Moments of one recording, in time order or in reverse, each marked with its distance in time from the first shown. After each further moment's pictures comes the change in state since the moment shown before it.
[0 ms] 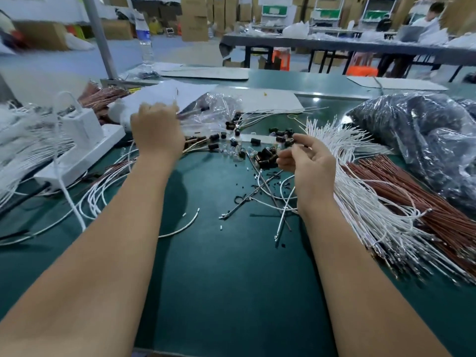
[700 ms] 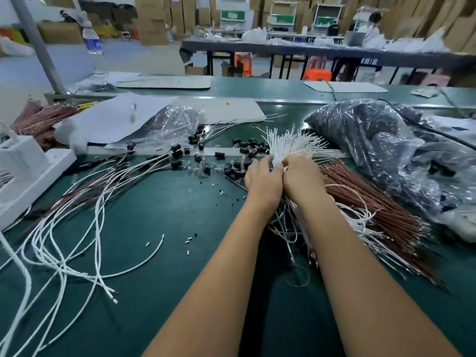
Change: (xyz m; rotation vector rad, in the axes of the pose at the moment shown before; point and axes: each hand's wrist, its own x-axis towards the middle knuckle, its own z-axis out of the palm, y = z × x) left_hand -0.082 0.201 0.033 -1.058 -0.707 -0.230; right_hand 0.051 -0.014 -0.042 -1.274 -0.139 0.010
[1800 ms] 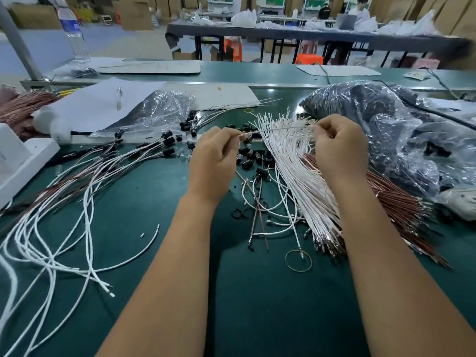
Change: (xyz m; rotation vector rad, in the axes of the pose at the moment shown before) left_hand 0.004 -0.027 -0.075 0.231 0.283 0.639; right_hand -0.018 0.027 -0.035 0.420 0.459 0.005
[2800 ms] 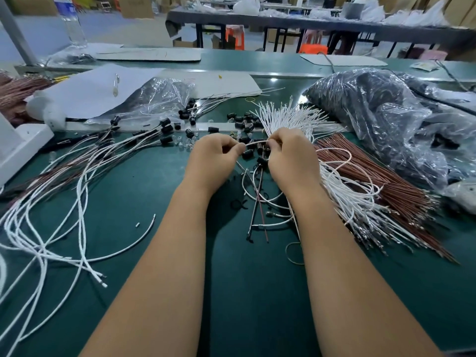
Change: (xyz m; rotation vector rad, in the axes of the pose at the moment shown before) left_hand -0.002 -0.007 0.000 0.074 -0.233 -0.285; right_hand -0.029 -0.008 0.056 -0.152 -0.210 -0.143
